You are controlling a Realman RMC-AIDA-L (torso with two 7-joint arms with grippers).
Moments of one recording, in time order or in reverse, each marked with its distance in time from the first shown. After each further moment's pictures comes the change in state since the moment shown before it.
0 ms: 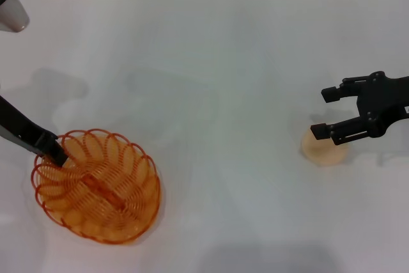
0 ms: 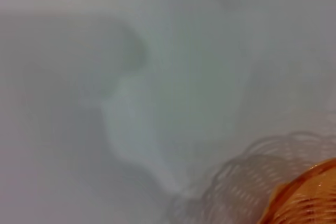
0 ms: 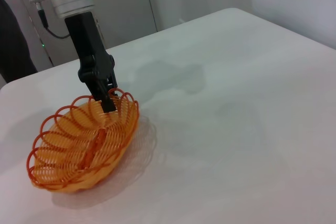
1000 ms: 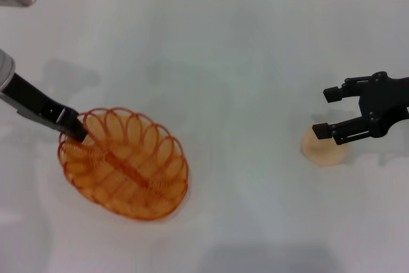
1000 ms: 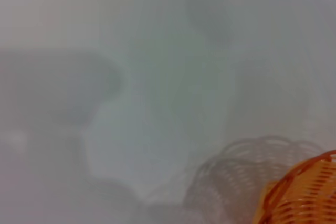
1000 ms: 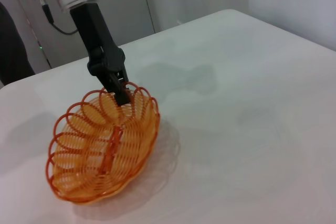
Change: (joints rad) left arm -0.020 -0.021 -0.026 0.057 -0.063 0.006 -0.034; right arm -0.006 0.000 0.008 0.000 0.001 -0.001 -0.001
